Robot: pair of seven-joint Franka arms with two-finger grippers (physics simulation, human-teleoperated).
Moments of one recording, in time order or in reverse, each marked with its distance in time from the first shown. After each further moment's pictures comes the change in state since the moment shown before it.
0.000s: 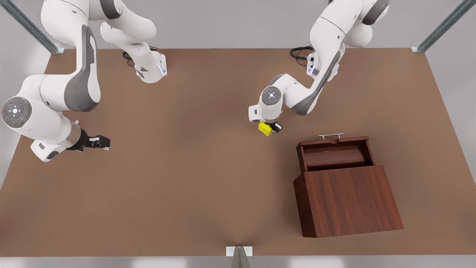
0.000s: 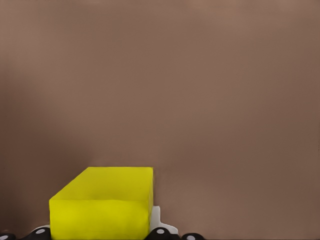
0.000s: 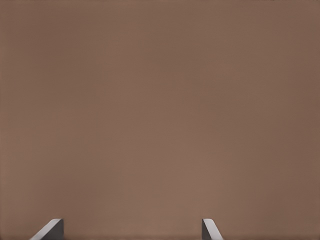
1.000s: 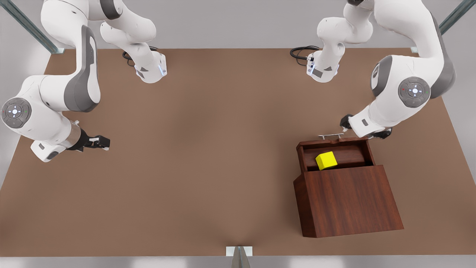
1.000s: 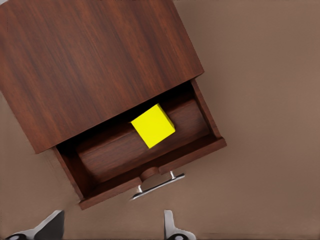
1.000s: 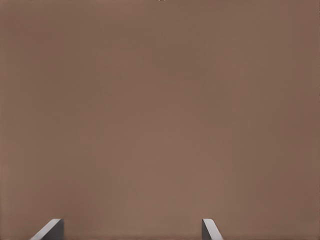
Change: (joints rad) left arm 0.347 -0.110 0.186 0.470 0.004 -0.583 0.303; right arm -0.002 0.001 -0.003 -0.002 0.002 0.000 0.000
